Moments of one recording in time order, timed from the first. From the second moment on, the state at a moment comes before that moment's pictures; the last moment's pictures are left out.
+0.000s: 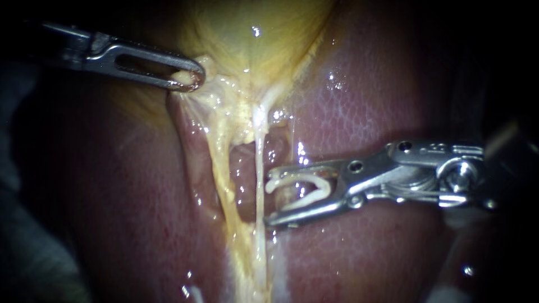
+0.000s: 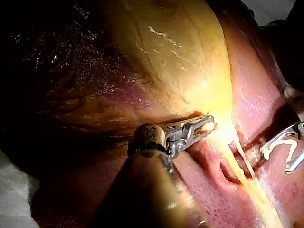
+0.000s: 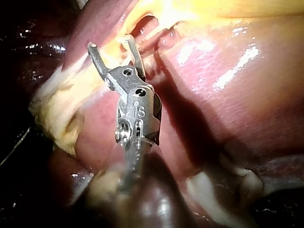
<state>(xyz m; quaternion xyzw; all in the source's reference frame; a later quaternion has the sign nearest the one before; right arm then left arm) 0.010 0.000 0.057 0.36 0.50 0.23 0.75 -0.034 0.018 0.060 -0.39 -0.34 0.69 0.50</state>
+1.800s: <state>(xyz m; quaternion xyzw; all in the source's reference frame) 0.017 -0.004 0.069 0.39 0.51 0.23 0.73 -0.034 0.018 0.060 -0.39 -0.34 0.69 0.50</state>
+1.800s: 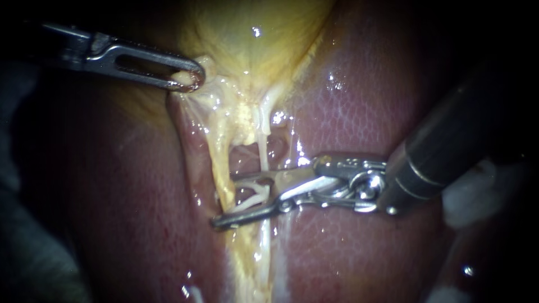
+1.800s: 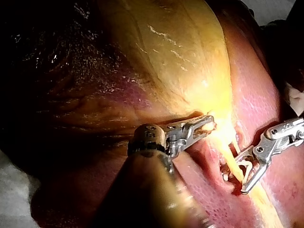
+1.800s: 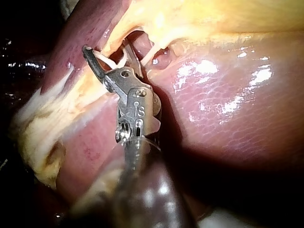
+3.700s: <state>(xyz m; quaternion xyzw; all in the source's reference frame) 0.018 -0.004 0.063 0.46 0.56 0.19 0.66 -0.034 0.018 0.060 -0.39 -0.34 0.69 0.50</state>
